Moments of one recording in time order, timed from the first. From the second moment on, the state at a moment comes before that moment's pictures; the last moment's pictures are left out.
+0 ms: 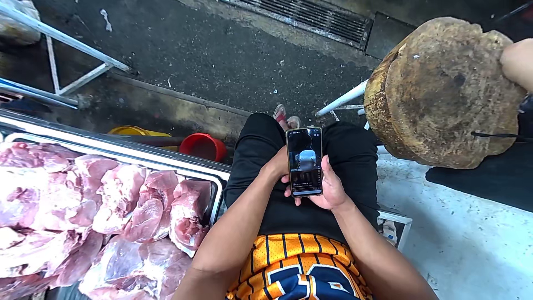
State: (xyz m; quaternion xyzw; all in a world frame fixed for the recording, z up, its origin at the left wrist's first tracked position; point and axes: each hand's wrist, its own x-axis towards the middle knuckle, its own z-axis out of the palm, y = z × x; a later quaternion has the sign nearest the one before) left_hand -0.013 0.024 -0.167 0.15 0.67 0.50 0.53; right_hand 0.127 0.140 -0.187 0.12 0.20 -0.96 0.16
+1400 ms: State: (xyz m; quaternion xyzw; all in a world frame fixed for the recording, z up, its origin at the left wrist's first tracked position) left_hand -0.013 0.025 -0.163 0.17 0.70 0.45 0.52; right_hand 0.129 0.142 -0.190 0.11 0.20 -0.96 0.16
